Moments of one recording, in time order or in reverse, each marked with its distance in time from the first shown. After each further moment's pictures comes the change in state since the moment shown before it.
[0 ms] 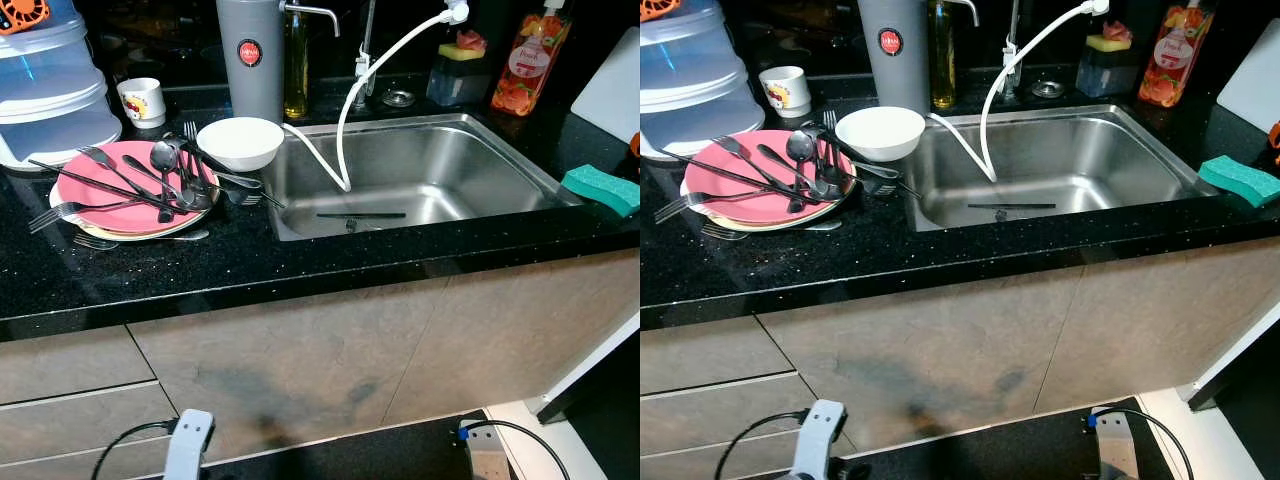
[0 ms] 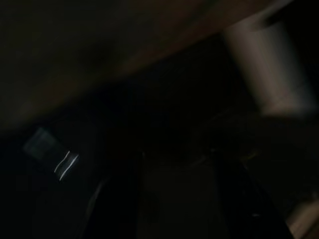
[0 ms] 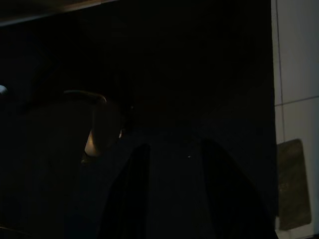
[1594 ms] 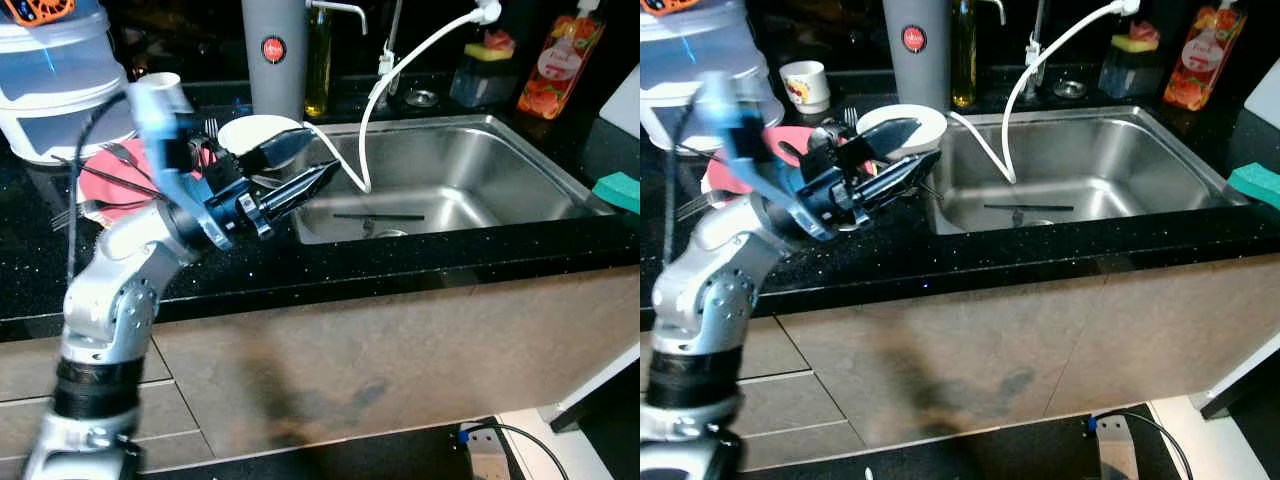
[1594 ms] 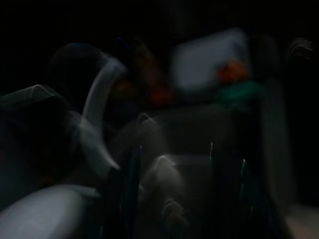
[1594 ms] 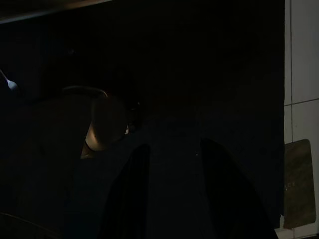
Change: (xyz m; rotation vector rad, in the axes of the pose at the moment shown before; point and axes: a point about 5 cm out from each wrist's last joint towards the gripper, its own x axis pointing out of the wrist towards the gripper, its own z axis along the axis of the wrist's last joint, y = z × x) left arm -0.168 -0.121 0.302 0.927 -0.931 -0.133; right arm 0.000 0.001 -0.005 0.001 0.020 0.009
